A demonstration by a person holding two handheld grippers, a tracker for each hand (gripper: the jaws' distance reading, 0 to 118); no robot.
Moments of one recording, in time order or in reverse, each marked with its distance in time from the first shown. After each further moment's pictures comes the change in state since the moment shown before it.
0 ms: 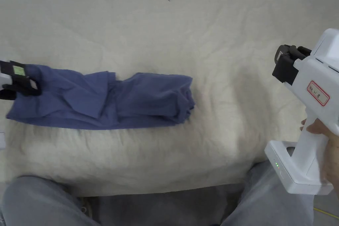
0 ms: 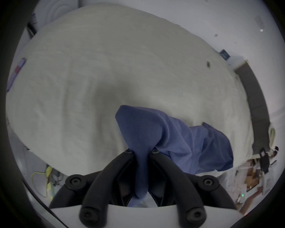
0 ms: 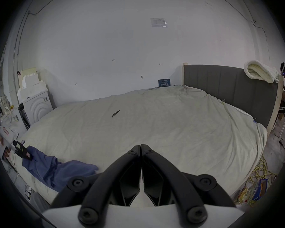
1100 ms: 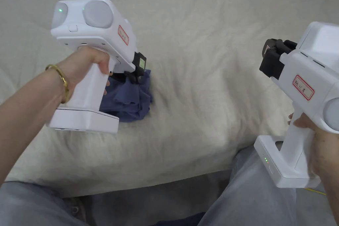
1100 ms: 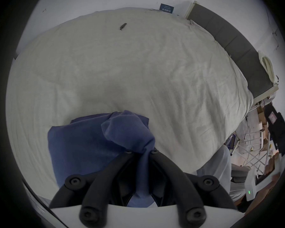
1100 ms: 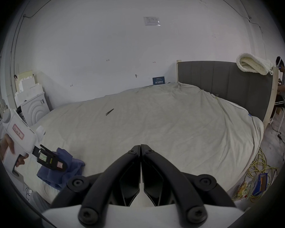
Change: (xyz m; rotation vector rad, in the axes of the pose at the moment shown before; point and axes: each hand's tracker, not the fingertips) left arm 0.279 -0.060 -0.092 -0.116 -0.097 -0.529; right arm 0.032 -0.014 0.013 -0.011 -0.032 -0.035
